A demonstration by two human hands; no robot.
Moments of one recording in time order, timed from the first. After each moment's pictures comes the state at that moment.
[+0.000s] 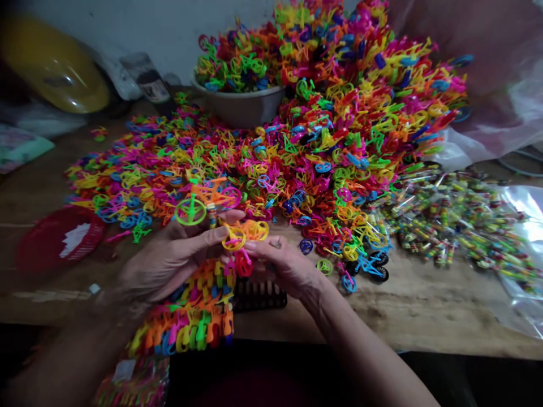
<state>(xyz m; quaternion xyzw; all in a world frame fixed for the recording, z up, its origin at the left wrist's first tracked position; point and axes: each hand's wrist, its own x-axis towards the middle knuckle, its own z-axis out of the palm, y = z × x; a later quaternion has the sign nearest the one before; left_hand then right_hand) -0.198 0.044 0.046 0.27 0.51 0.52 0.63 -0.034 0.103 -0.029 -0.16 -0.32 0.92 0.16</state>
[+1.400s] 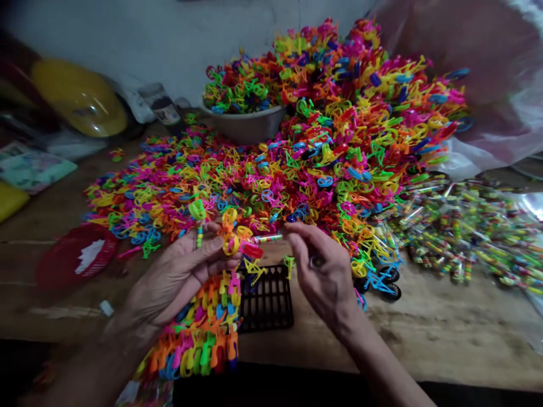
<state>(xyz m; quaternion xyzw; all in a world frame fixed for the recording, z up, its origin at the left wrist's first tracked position) -0.199 0.045 0.044 0.18 0.53 0.58 0.59 -0.009 0.113 0.001 -0.43 -0.72 0.36 0.41</state>
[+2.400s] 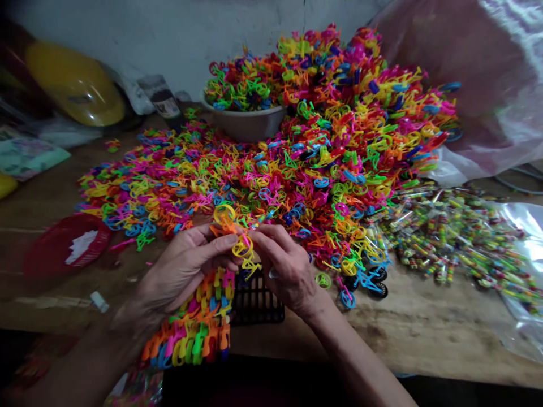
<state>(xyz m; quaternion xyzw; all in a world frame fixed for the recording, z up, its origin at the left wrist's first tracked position) -0.186 0.052 0.048 0.24 0.55 0.53 0.60 -0.028 0.114 -0.017 -0.20 -0.84 0.26 0.44</state>
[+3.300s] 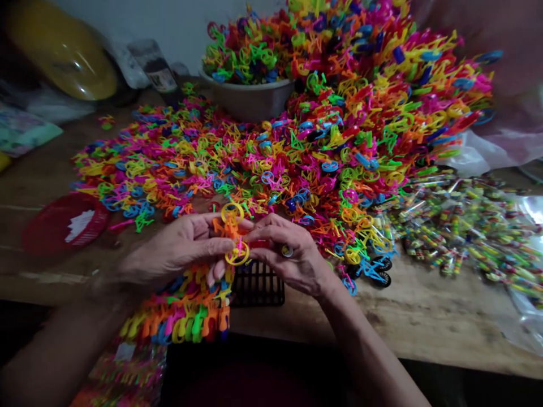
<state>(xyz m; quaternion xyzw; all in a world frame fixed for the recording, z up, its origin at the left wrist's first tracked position) -0.208 0.046 0.048 0.36 0.52 0.36 0.68 -0.018 0.124 -0.012 -0.15 -0.75 0.55 0.34</state>
